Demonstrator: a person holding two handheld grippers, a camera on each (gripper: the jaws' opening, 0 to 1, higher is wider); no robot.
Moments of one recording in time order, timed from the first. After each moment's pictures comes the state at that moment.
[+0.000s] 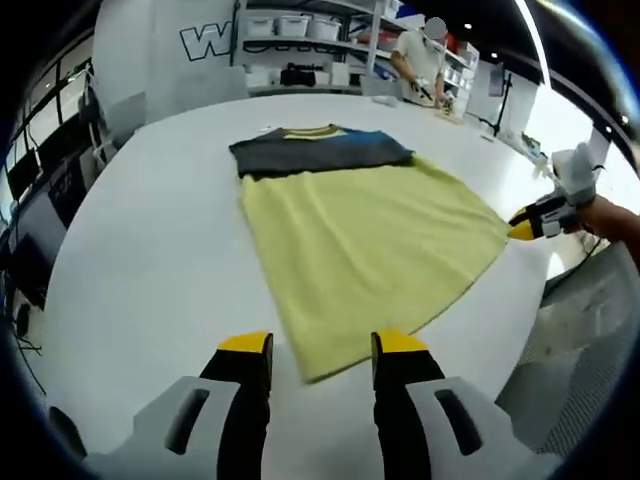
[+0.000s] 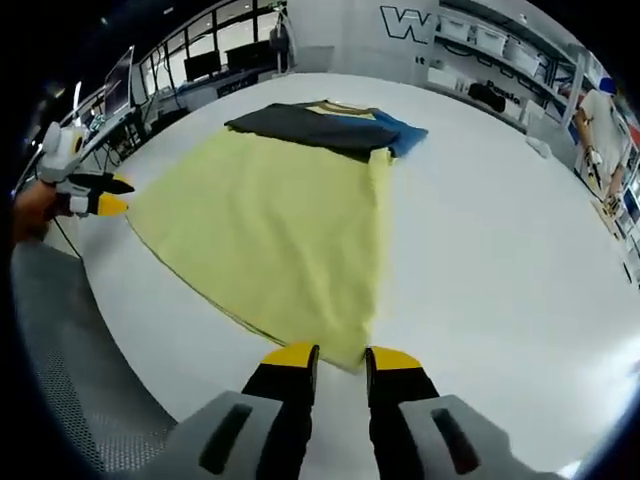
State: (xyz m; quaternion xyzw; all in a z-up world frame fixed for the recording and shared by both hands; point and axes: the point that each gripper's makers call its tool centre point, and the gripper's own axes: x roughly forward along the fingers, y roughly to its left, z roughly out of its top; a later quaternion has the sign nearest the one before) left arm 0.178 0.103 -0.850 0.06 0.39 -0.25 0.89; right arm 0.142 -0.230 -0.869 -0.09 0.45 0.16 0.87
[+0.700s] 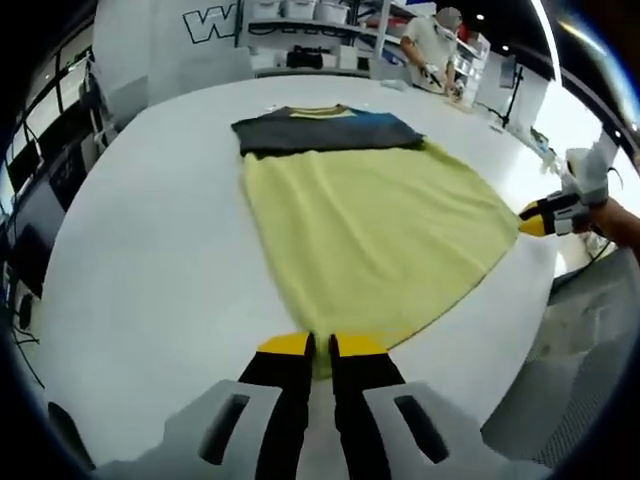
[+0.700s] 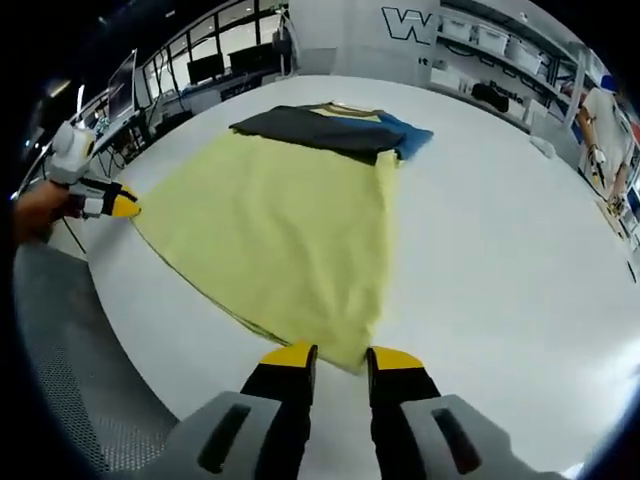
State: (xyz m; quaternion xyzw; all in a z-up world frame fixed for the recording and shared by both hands) left arm 0.179 0.107 -0.860 0.06 0.42 -0.24 0.87; right arm 0.142 -0.224 -0.867 -0.08 0.45 0.17 0.87
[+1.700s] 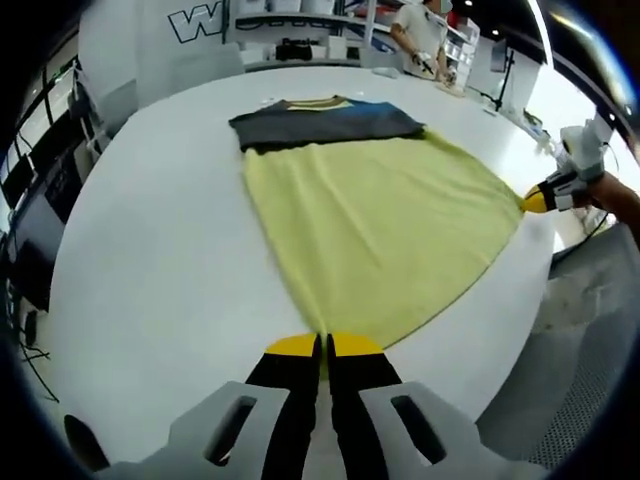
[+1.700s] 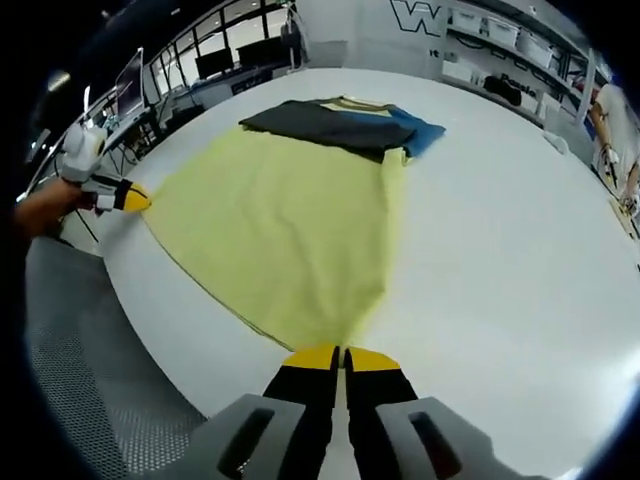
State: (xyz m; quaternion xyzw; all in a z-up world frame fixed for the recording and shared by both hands) left arm 0.167 0.130 -0.865 0.09 0.44 -0.25 0.86; right arm 0.125 -0.210 -0.859 -0.09 0.48 0.22 0.85
